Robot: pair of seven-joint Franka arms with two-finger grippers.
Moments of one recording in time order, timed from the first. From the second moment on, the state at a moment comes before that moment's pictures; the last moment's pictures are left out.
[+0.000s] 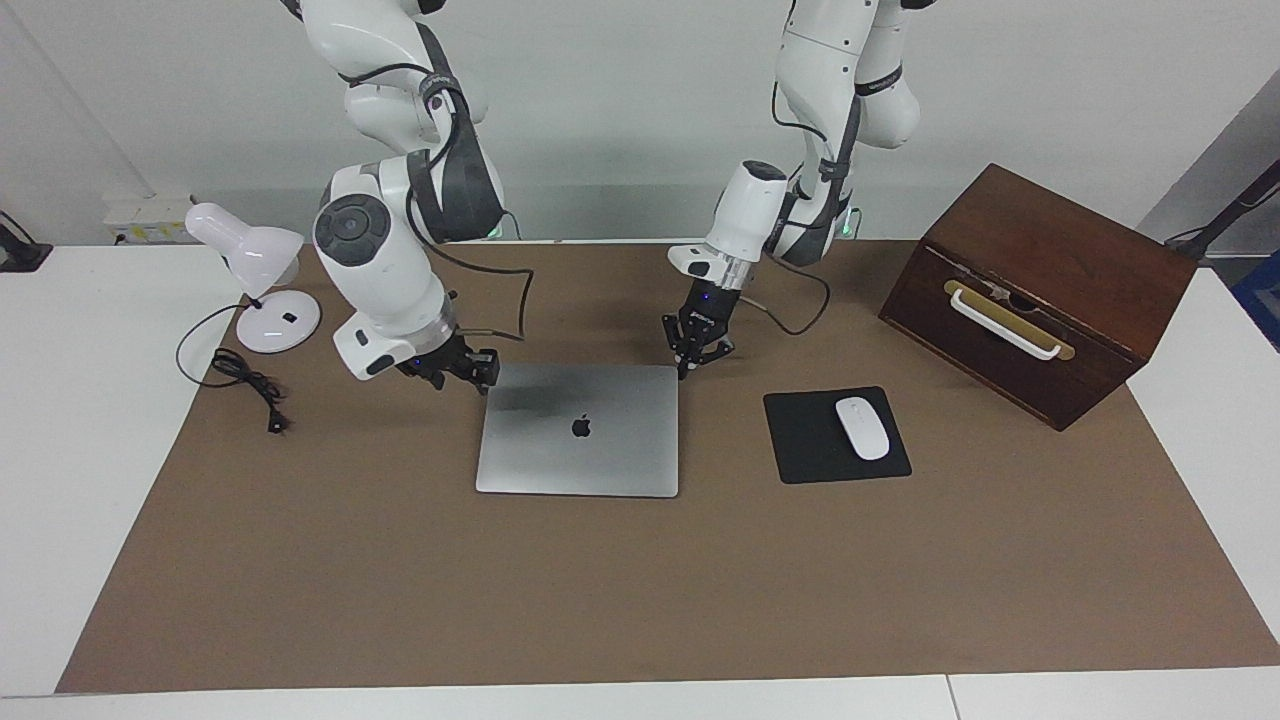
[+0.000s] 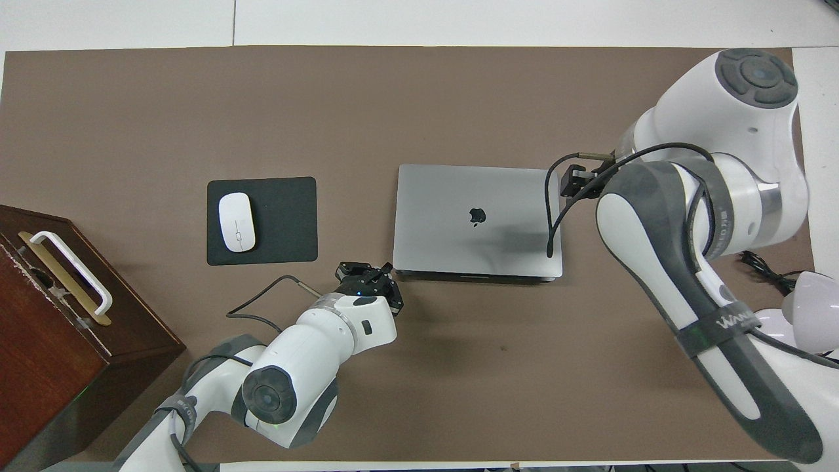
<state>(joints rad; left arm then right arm) -0.71 0.07 -0.01 -2.53 -0.17 3.19 0.13 0.17 0.22 0.01 -1.72 0.07 1.85 0.35</state>
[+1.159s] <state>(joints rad) -0.31 -0.25 0.00 -2.20 -0.17 2.14 0.13 -0.05 0.00 0.01 -1.73 -0.08 1.75 0.07</state>
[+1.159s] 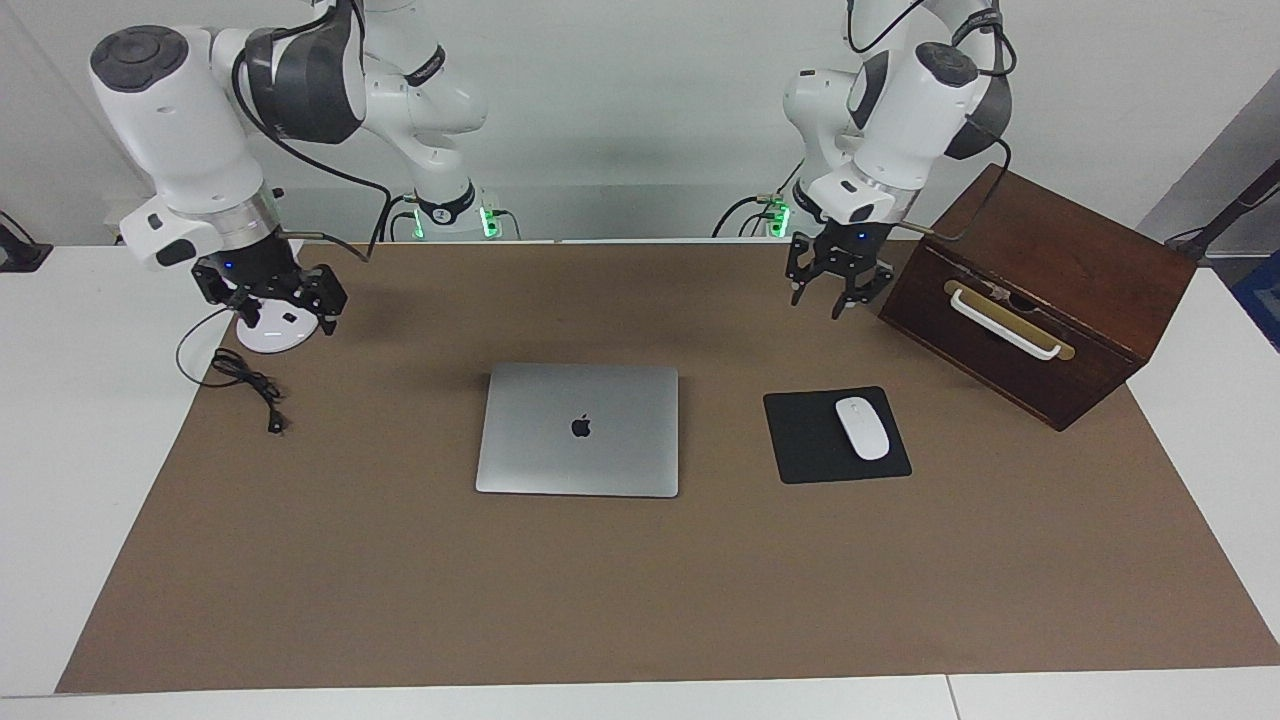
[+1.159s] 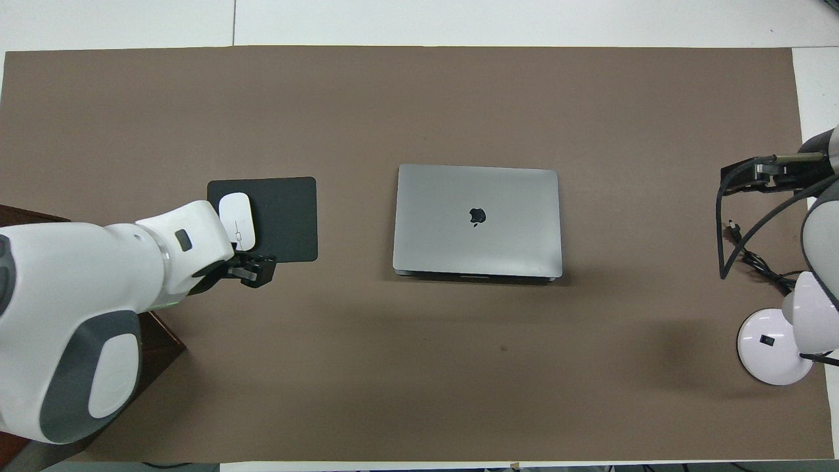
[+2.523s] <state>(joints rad) 0.02 -0.08 0.00 -1.63 -0.05 1.68 0.12 -0.04 -0.06 0.01 -1.75 0.01 1.61 0.07</state>
